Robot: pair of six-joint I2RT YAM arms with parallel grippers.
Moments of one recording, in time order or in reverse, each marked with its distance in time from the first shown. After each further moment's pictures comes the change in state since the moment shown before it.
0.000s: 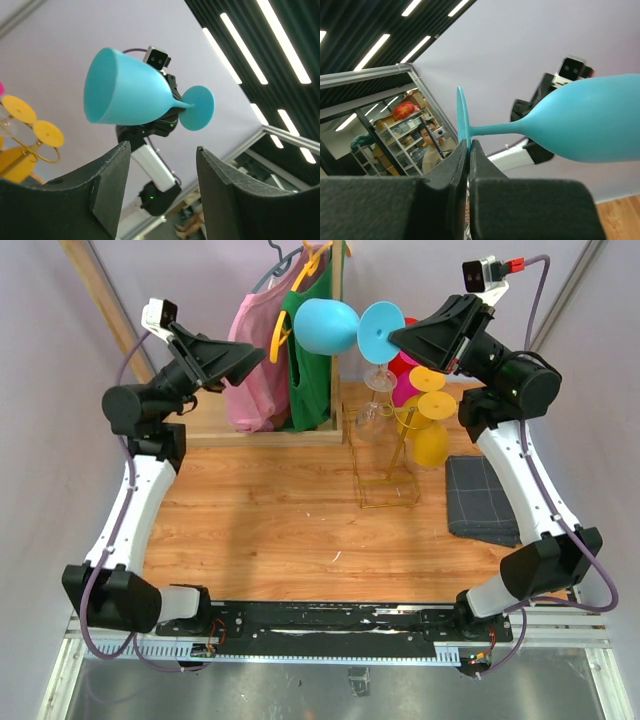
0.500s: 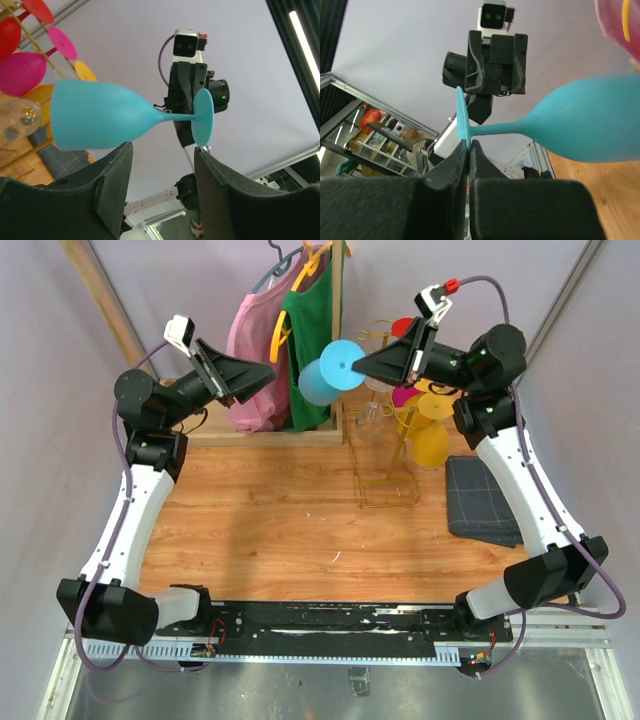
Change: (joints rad) left arm -0.022 -0.078 0.028 -0.543 0.025 0.396; right arm 0.055 -0.061 -0.011 -0.783 -0.100 -0.472
